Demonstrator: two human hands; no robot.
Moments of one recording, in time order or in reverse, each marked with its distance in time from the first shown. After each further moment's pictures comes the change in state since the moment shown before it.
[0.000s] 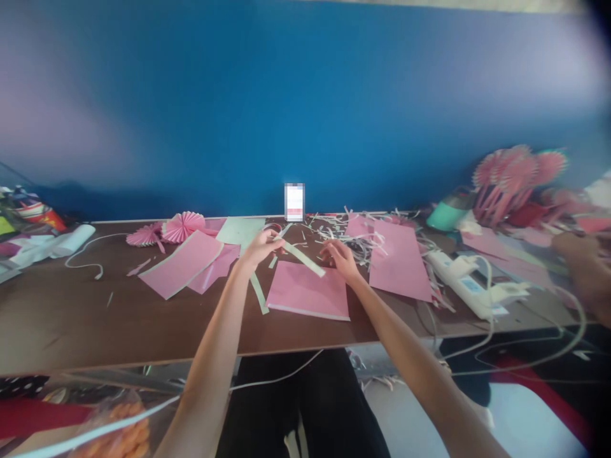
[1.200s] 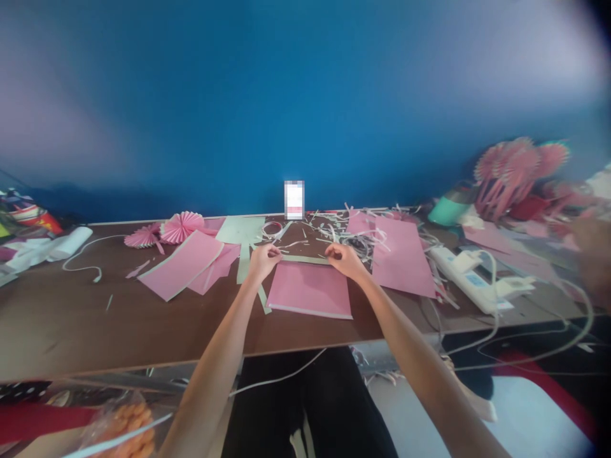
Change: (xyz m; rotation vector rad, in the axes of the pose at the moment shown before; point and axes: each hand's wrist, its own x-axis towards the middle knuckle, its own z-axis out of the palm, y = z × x) left_hand -0.002 -0.058 0.010 0.450 0.261 0.054; right_hand -0.002 0.000 -0.011 -0.352 -0.126 -0.125
